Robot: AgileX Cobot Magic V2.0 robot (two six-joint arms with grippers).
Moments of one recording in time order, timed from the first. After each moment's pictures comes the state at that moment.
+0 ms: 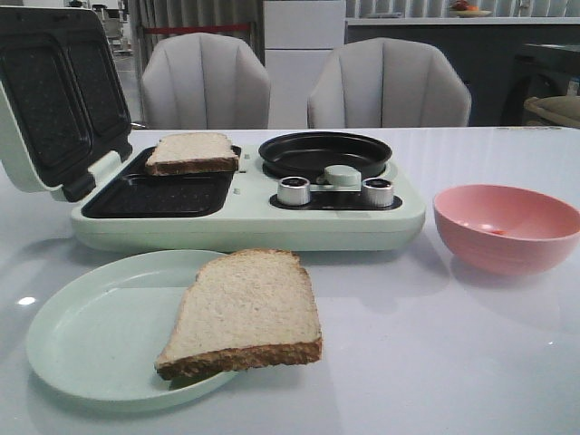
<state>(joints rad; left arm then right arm) -0.43 0.00 -0.37 -0.04 0.61 0.17 0.08 0.28 -0.35 0.00 0.28 0.04</state>
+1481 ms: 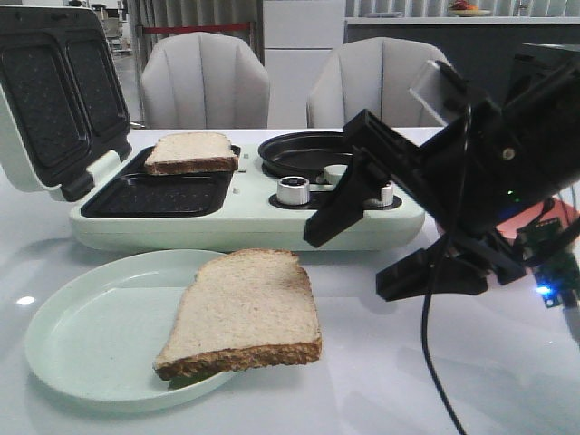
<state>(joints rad) -0.43 0.00 -0.37 -0.04 0.60 0.17 0.34 1.67 -0.74 1.56 0.54 -0.91</state>
